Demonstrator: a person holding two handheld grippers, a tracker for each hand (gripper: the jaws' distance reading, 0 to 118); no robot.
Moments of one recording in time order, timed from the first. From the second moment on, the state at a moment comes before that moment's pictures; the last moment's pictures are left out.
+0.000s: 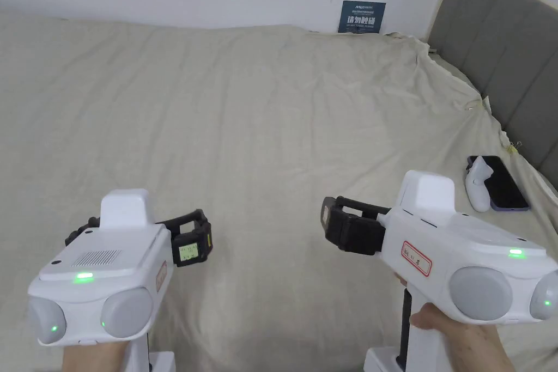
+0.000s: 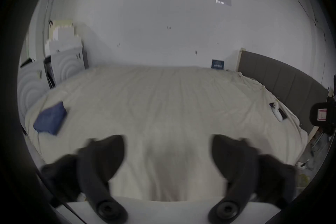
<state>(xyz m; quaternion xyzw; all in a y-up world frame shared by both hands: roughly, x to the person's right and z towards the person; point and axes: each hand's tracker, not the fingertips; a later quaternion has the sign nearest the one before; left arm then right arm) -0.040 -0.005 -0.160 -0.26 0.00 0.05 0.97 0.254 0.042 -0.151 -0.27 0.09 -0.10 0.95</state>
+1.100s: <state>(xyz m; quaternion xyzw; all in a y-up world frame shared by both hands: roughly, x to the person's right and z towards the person) -0.064 -0.073 -0.283 -0.36 0.09 0.07 0.93 0.224 -0.040 -0.287 -0.49 -0.10 -0.03 0.87</state>
